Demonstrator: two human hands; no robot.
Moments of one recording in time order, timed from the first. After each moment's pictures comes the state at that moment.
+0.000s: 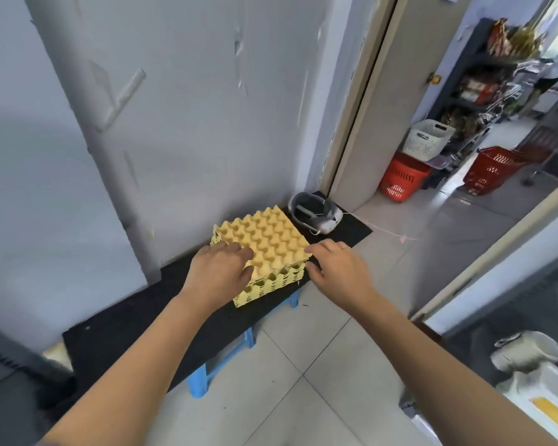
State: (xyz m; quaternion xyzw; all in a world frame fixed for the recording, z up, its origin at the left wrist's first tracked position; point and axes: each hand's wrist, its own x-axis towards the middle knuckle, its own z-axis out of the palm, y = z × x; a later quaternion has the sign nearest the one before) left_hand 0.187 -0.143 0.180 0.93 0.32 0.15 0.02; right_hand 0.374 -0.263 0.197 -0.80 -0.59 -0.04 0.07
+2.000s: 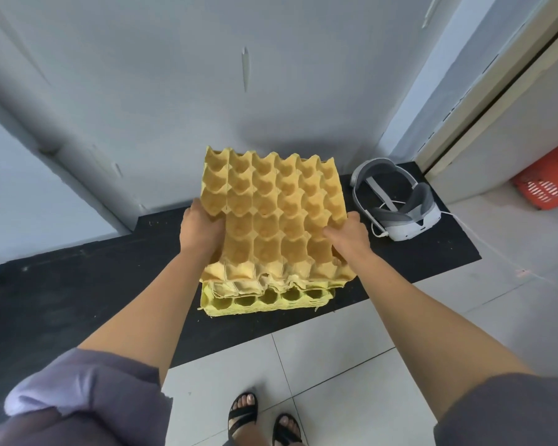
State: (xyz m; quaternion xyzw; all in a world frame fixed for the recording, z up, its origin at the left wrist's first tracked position) left_hand 0.381 0.092 -0.072 0.52 0.74 0.23 0.35; right_hand 0.631 0.051 -0.082 -0.84 -0.38 0.33 0.20
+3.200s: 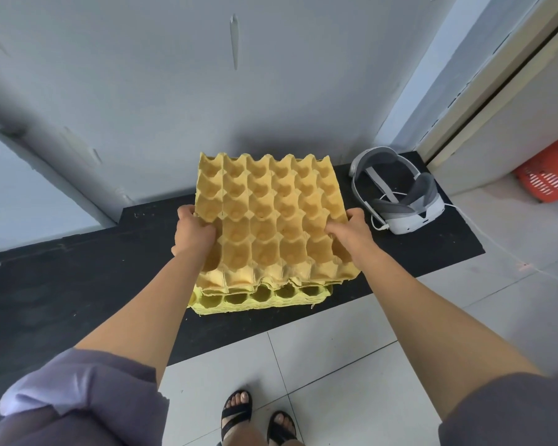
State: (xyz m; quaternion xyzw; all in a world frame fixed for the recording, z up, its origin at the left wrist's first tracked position) left_hand 0.389 0.095 -0.124 0.42 0.77 0.23 0.42; right_hand 0.655 0.055 -0.112 -0.82 -0.30 0.43 0.25
